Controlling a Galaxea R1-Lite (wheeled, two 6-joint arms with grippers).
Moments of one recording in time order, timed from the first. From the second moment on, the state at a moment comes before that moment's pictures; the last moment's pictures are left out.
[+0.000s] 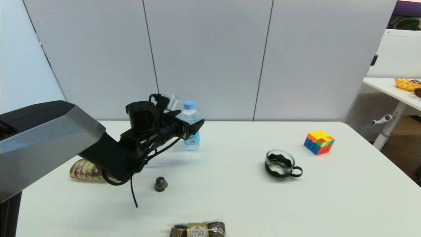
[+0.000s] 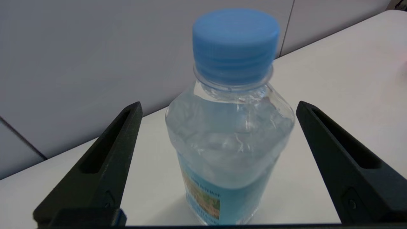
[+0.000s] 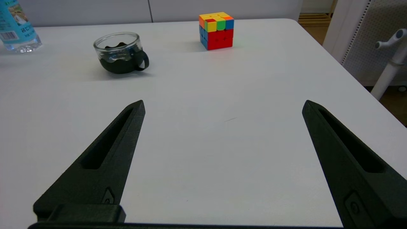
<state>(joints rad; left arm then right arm) -0.43 2.15 -0.99 -1.09 -0.19 0.05 0.00 0.00 0.00 0.00 -0.02 0.02</state>
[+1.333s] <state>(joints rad) -0.43 2.24 -1.10 -1.11 -0.18 0.03 0.00 0.00 0.00 0.00 -0.02 0.02</state>
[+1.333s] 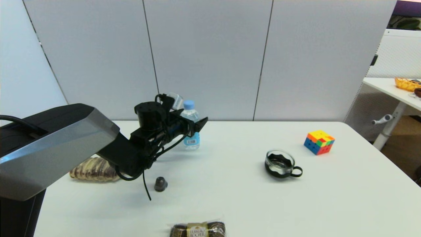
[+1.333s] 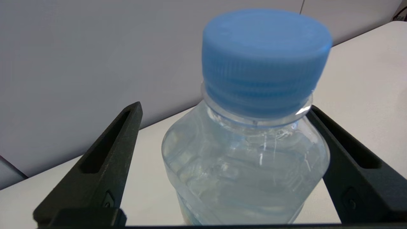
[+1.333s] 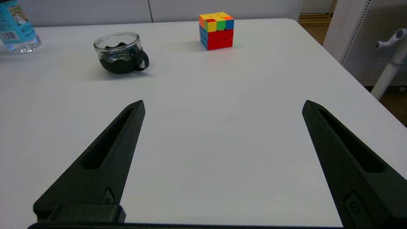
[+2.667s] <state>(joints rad) -0.43 2.21 -1.10 -1.11 -0.18 0.04 0.00 0.00 0.00 0.00 -0.02 0.02</state>
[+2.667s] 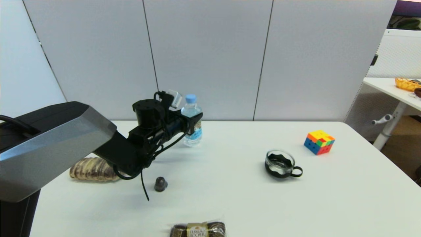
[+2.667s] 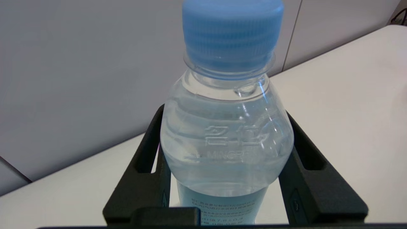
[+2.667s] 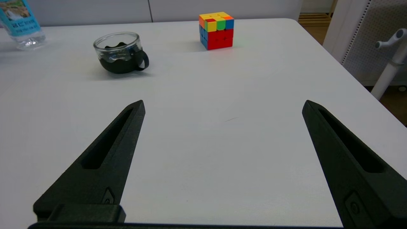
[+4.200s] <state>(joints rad) -0.40 1.28 -0.30 -0.97 -0.06 0.06 0.00 0.00 0.00 0.00 -0.02 0.02</state>
